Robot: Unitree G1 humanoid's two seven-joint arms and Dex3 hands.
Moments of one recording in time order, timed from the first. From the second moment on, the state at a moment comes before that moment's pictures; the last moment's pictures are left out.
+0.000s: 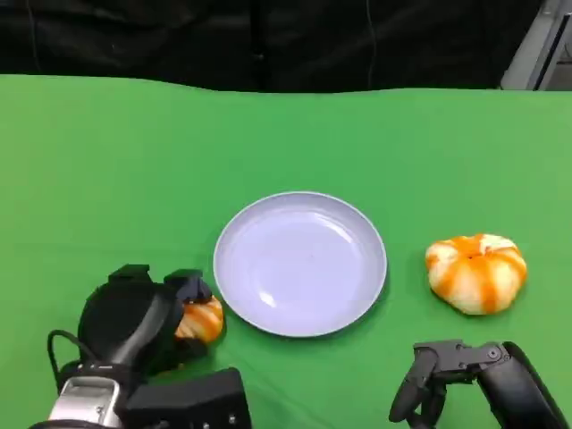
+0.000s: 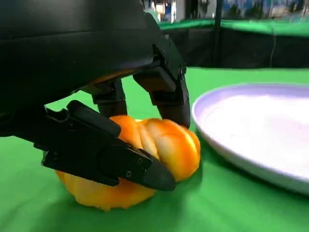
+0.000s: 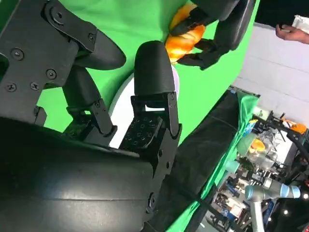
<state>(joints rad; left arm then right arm) -0.17 0.29 -0.39 0.37 0.87 -0.03 0.40 0.28 -0.12 0.17 -0.09 -0.26 -0.46 0.06</state>
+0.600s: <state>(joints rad) -0.16 0.30 -0.32 0.31 0.84 -0.13 0.61 0.28 -0.12 0.16 -0.10 -0.27 -0.45 0.05</state>
